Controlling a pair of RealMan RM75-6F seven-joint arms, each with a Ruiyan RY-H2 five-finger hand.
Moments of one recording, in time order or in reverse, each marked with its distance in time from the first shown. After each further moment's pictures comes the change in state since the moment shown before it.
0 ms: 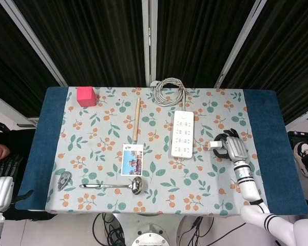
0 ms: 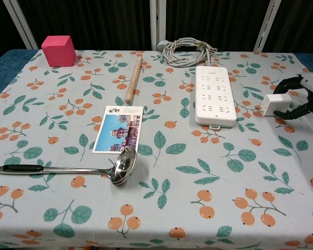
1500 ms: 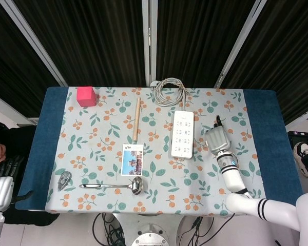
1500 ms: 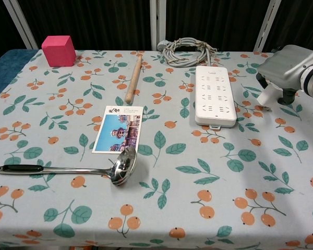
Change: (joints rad) left arm -0.006 -0.008 0.001 0.036 0.001 -0.025 -0.042; right arm 0.293 0.188 -0.074 -0.502 0.554 0.039 -1.525
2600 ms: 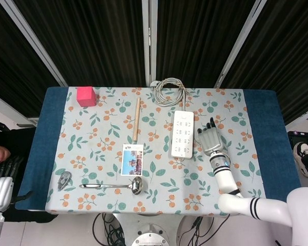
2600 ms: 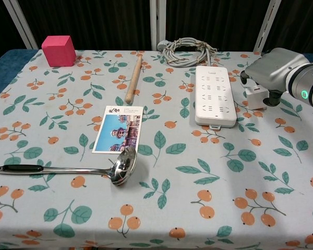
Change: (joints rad) left arm 0.002 -0.012 0.001 0.028 -0.001 -0.004 -0.029; right arm 0.066 -0.024 -0.020 -0.054 0.103 0.053 0.018
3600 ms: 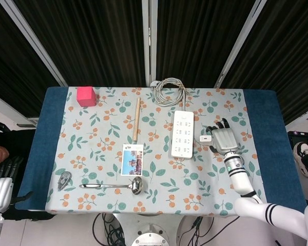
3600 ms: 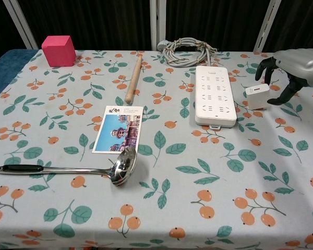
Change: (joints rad) left arm 0.005 0.008 0.003 -0.014 0.002 0.006 0.008; right arm -0.175 0.030 0.047 0.121 -0.316 -0.065 0.732
